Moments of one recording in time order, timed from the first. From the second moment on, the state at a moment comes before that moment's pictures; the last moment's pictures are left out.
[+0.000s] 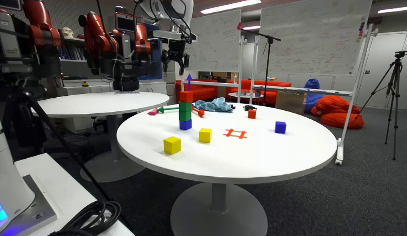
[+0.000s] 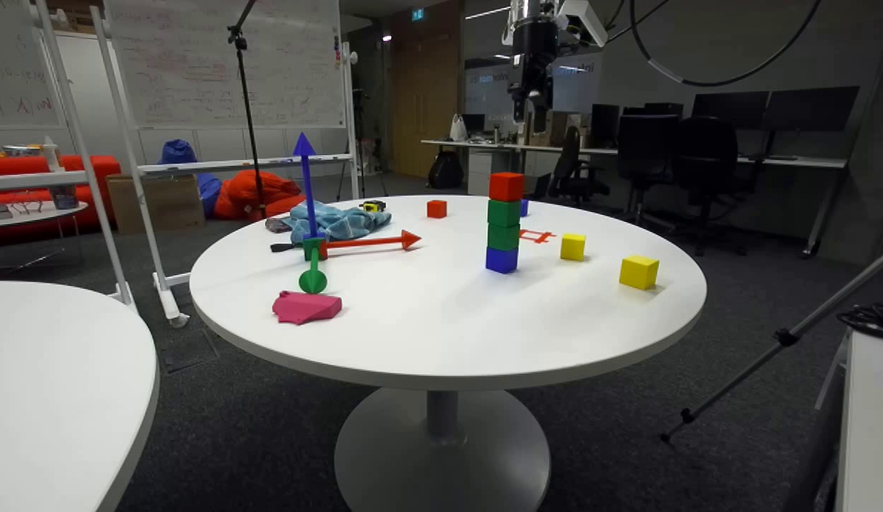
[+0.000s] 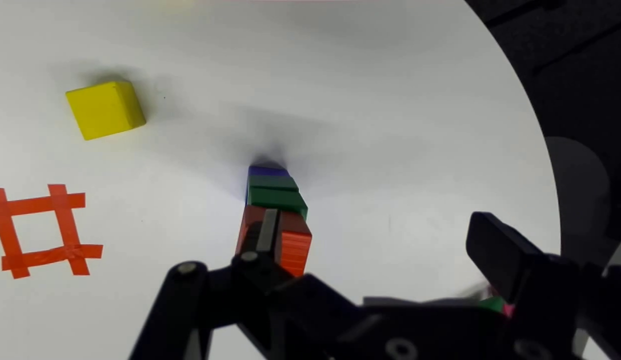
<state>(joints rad) -0.02 0.33 0.05 -1.58 0.14 1.79 -0.20</state>
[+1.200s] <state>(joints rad) 0.01 0.36 0.04 -1.60 0.13 1.89 0.14</state>
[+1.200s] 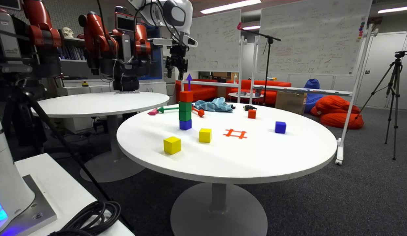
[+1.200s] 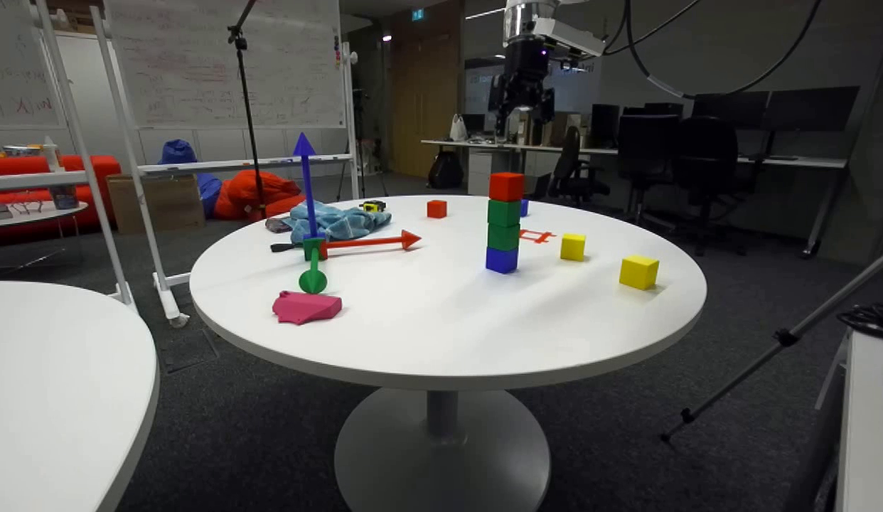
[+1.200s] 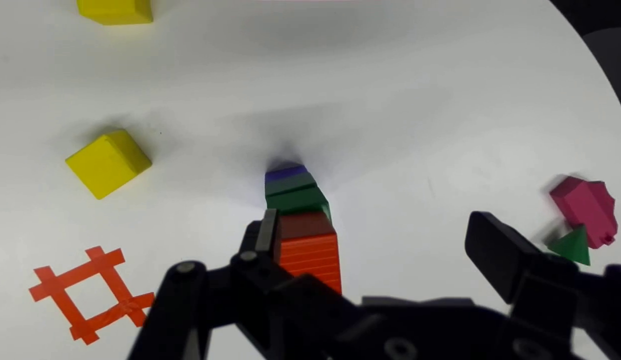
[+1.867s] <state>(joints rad) 0.02 0.47 0.02 -1.57 -0.05 1.89 0.11</state>
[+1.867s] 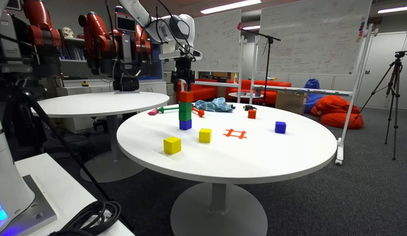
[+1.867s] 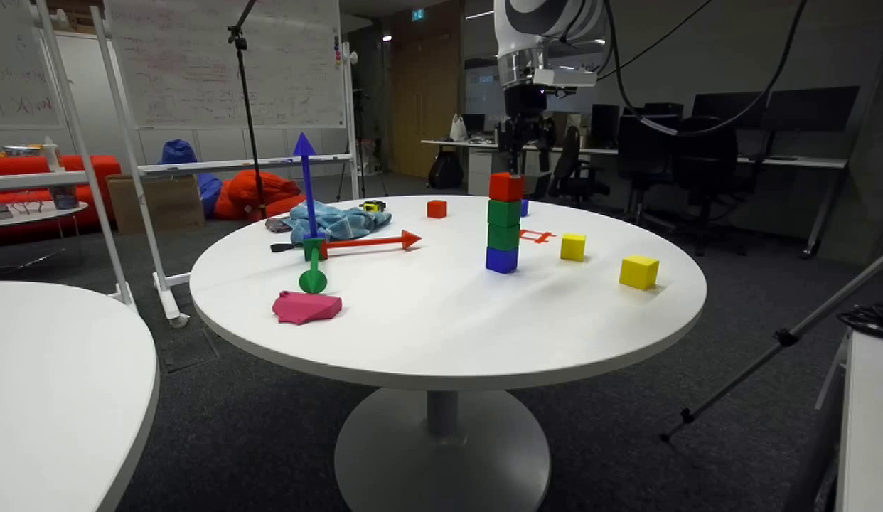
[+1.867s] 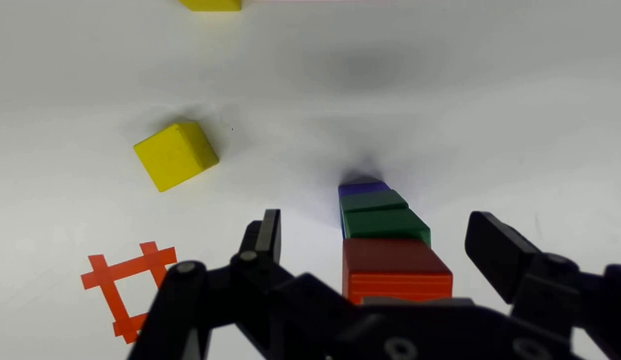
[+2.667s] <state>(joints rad) 0.03 0.52 0.02 -1.43 -0.01 1.86 0.00</state>
